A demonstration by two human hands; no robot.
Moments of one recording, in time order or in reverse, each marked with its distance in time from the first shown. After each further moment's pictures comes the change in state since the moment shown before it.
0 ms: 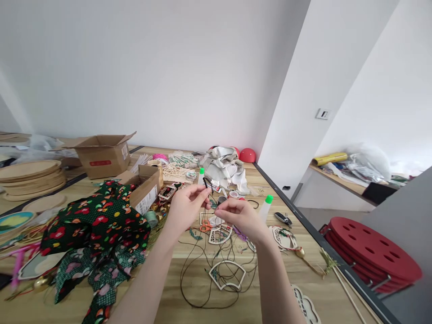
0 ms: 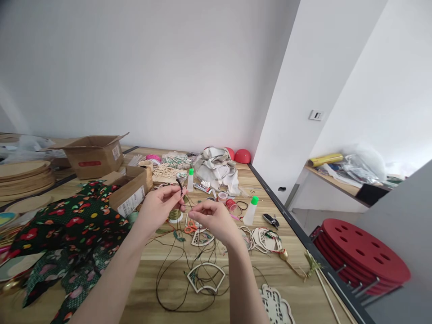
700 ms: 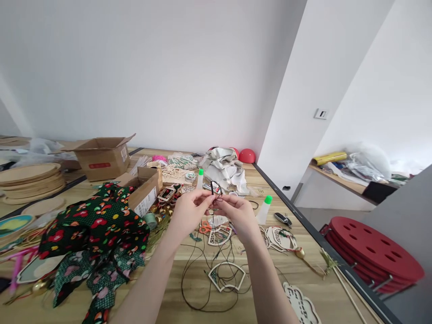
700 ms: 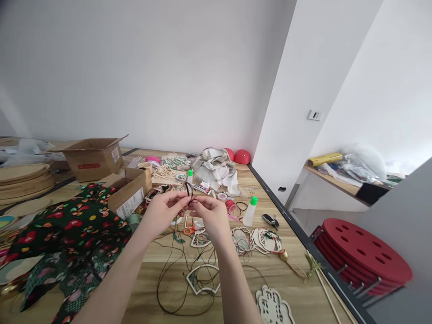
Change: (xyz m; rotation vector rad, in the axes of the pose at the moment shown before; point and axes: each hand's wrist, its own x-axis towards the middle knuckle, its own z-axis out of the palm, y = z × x) left_hand 0.000 -0.007 0.006 0.197 -0.057 0.025; right_hand 0.012 0.008 0.018 0.474 0.231 0.020
